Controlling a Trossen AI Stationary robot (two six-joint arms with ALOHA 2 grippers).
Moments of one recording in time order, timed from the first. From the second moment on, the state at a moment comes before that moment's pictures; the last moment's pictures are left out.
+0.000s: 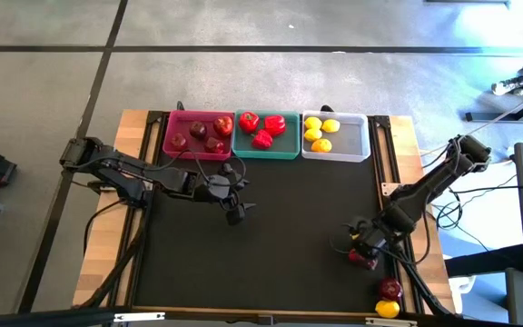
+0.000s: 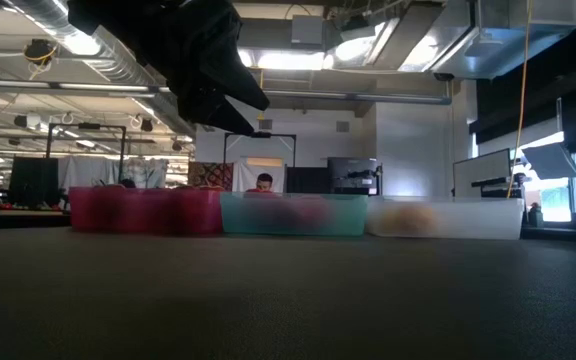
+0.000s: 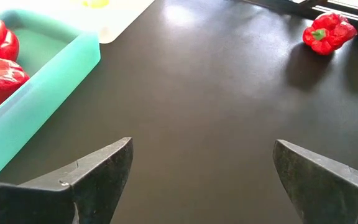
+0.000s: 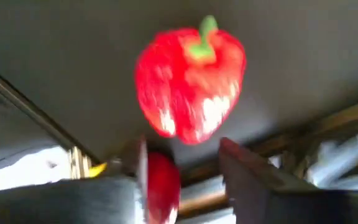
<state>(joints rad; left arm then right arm) -0.13 1.42 0.79 -0.01 -0.32 -0.37 0.72 1.23 0.83 -0.99 -0.30 1.37</state>
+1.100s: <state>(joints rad) -0.12 1.42 0.79 -0.01 -0.32 -0.37 0.85 1.50 0.83 -0.93 -0.11 1.41</state>
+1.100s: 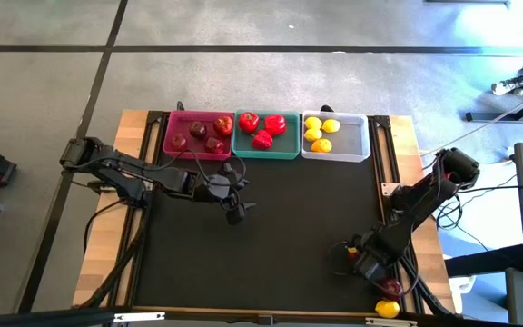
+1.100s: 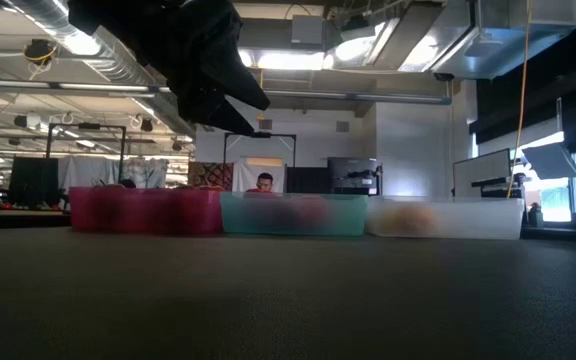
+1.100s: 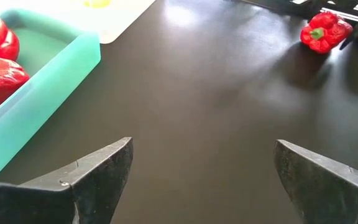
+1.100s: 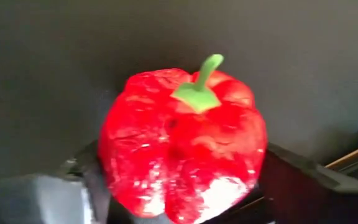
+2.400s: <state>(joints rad) -0.14 1.42 0.79 0.08 -0.34 -0.38 0.39 1.49 0.72 0.06 0.65 0.32</state>
